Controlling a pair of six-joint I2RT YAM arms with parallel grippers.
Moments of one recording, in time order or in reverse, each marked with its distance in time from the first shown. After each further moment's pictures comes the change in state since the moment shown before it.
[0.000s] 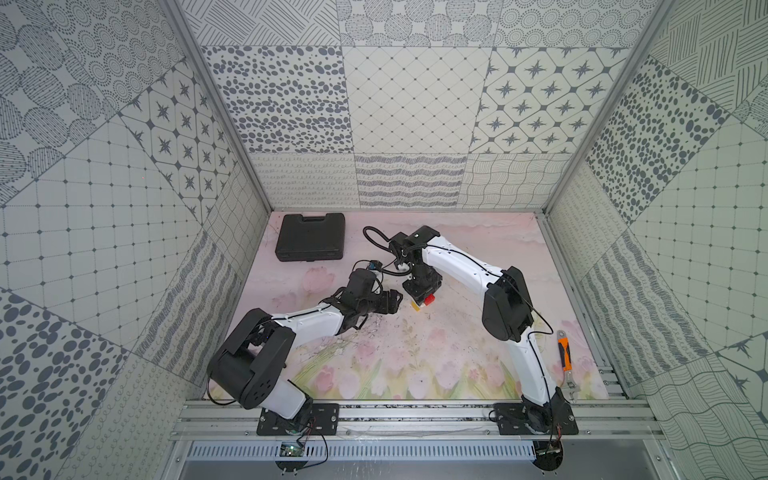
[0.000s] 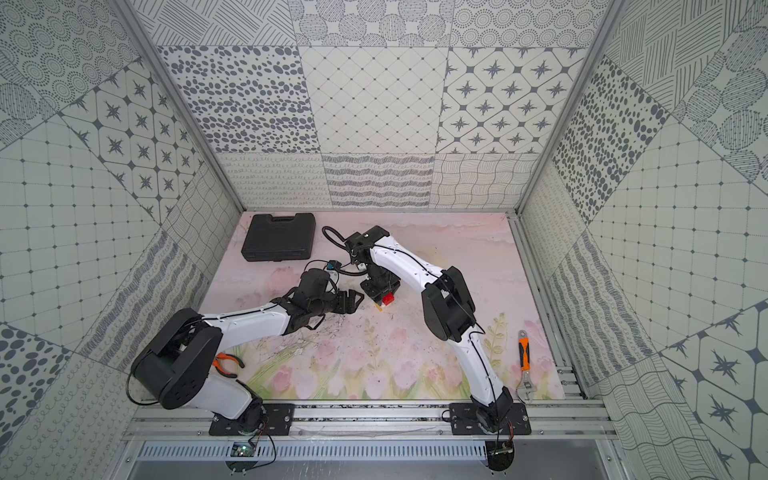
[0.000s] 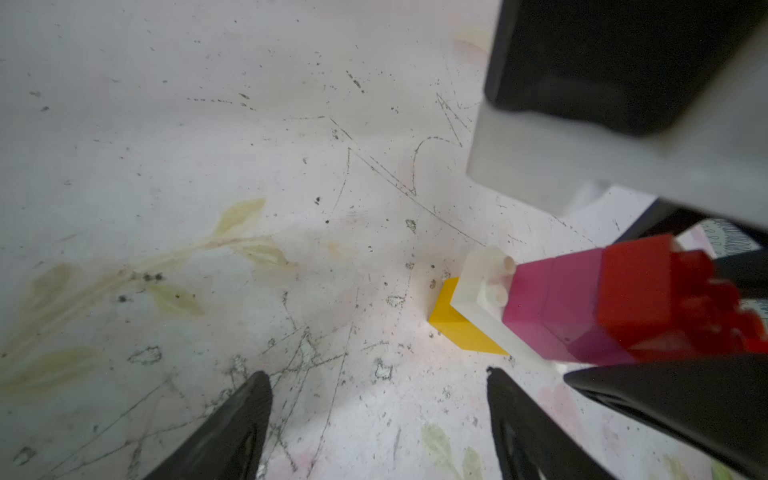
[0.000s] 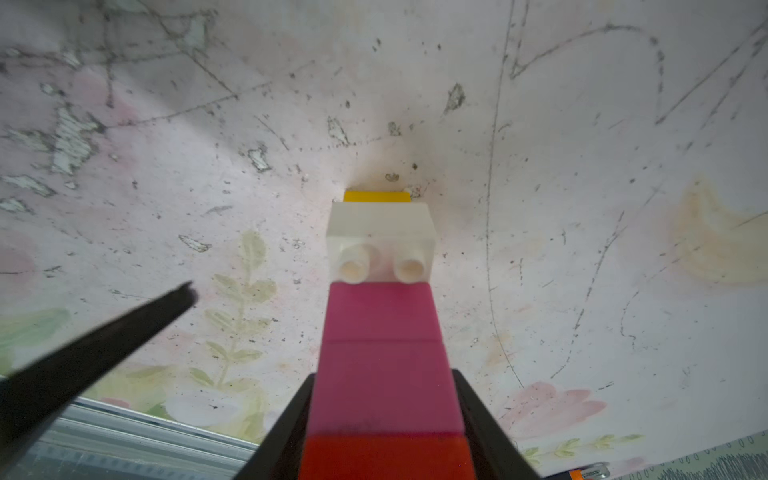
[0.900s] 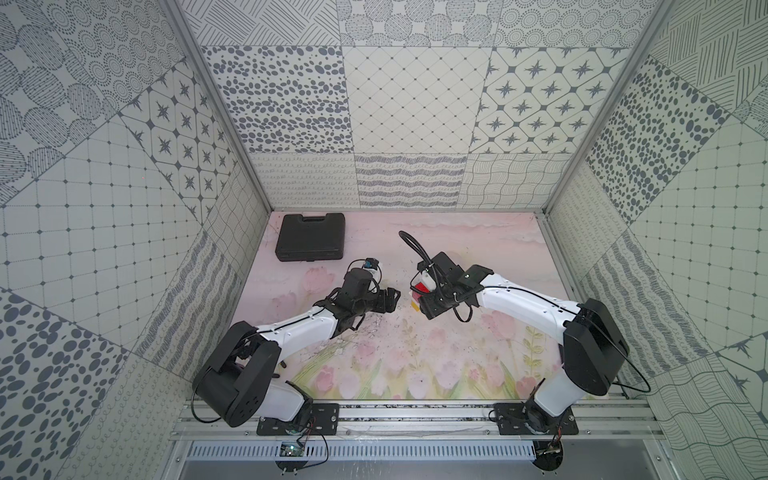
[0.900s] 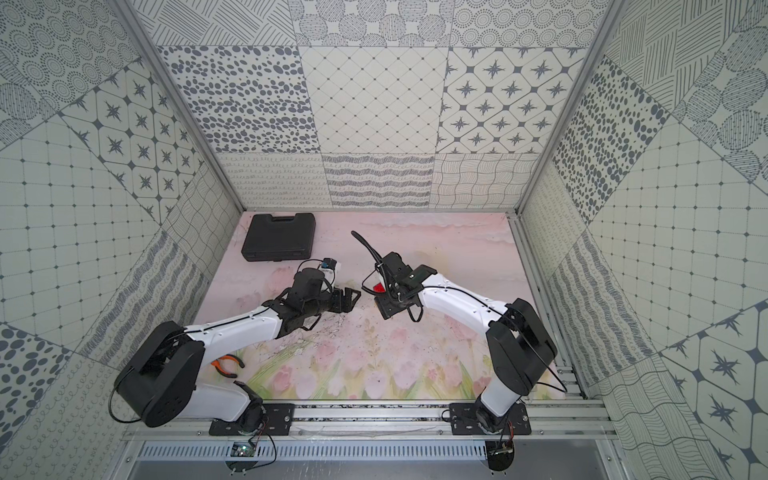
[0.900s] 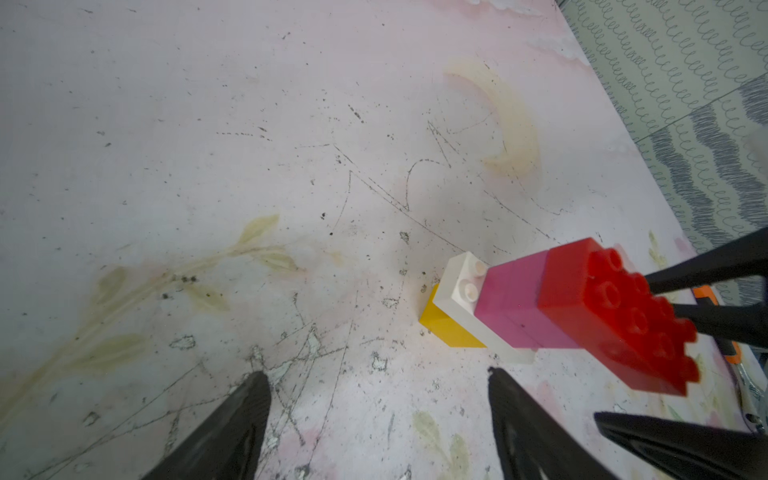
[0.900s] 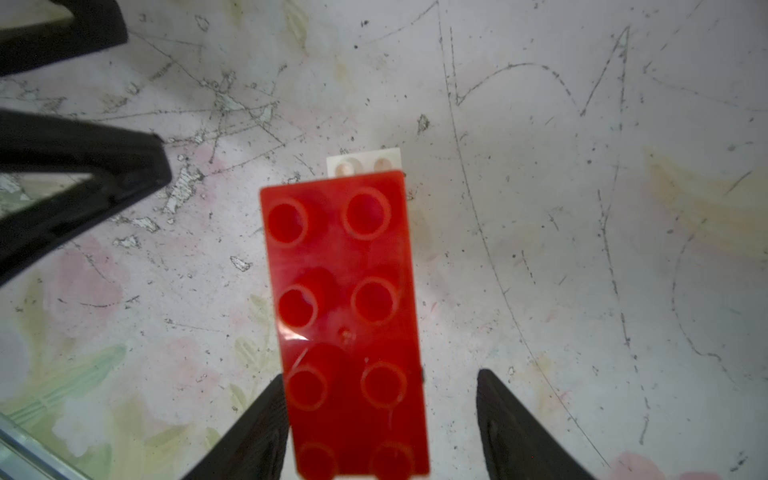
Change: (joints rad) left arm 0.000 -0.102 -0.012 -0.051 -0.032 0.003; right arm -0.007 -0.636 -0.921 0.831 -0.035 0.132
